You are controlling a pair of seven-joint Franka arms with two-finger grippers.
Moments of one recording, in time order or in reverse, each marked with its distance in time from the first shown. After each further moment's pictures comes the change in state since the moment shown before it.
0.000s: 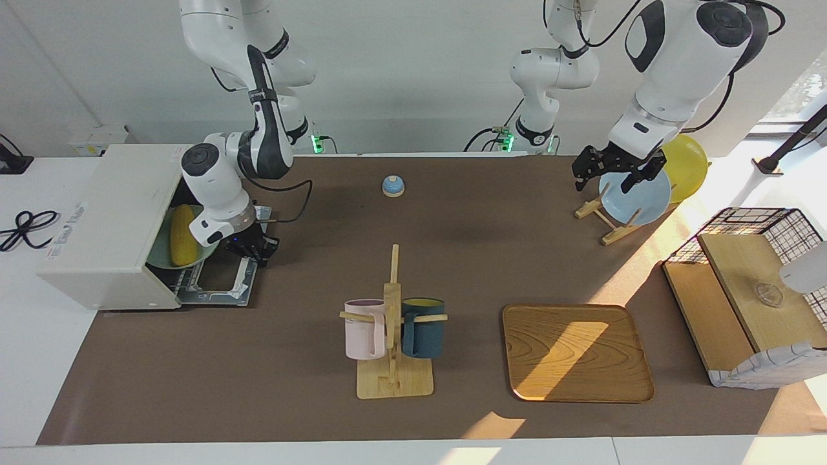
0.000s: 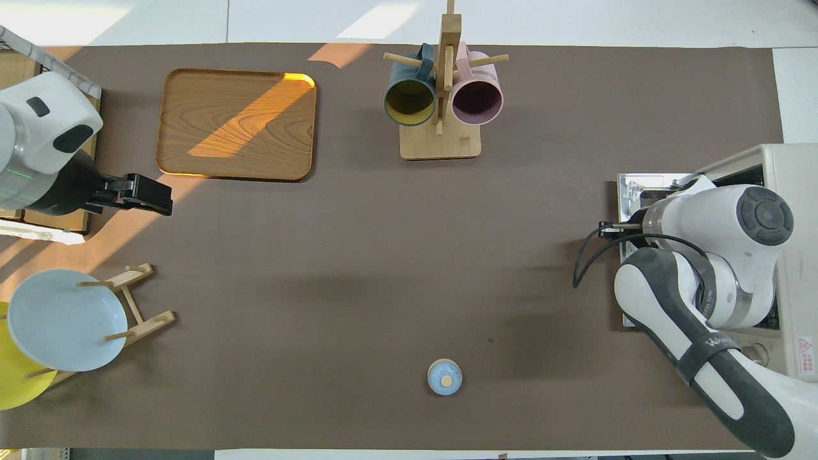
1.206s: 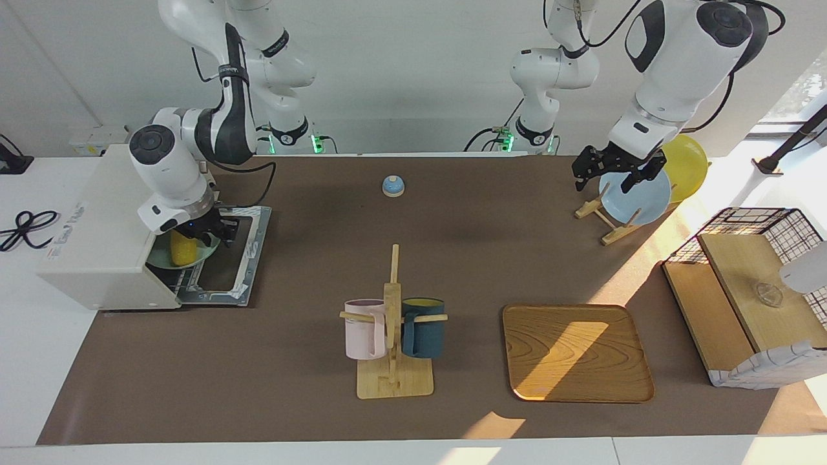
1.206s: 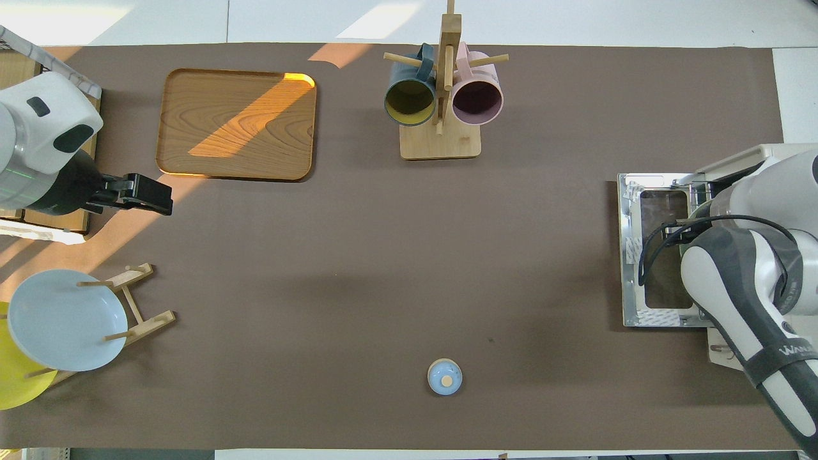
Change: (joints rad) left arm 0.000 0.000 0.000 0.000 0.000 0.000 0.000; right arm -0.101 -0.064 -0.032 0.104 -0.232 -0.316 -0.084
